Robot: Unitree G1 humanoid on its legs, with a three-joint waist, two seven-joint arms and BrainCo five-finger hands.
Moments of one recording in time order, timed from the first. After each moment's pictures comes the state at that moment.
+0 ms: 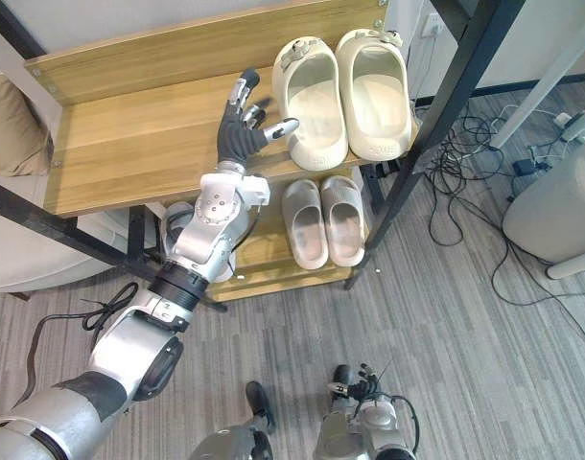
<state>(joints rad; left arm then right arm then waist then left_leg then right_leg) -0.97 0.11 -0.20 0.59 -0.30 -0.14 0.31 -0.08 -0.09 -0.07 1.00 -0.11 -0.05 -0.15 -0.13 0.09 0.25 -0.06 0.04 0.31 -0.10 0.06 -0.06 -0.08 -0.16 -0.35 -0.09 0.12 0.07</state>
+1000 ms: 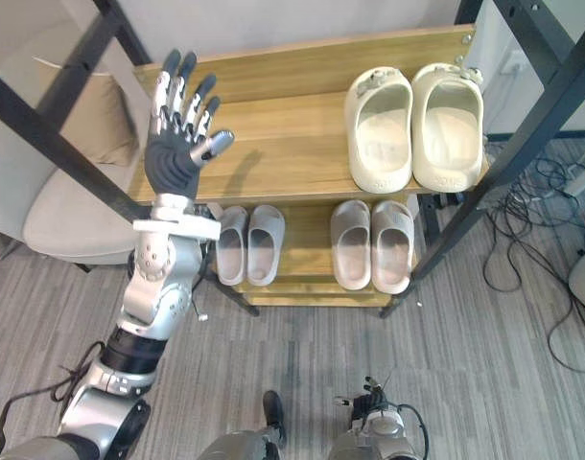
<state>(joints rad) -0.37 0.14 -0.25 -0.17 -0.46 -0.24 0.17 -0.04 -0.13 0.00 1.03 -0.11 -0.02 -0.13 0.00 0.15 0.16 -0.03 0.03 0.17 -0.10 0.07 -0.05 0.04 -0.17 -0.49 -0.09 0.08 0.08</state>
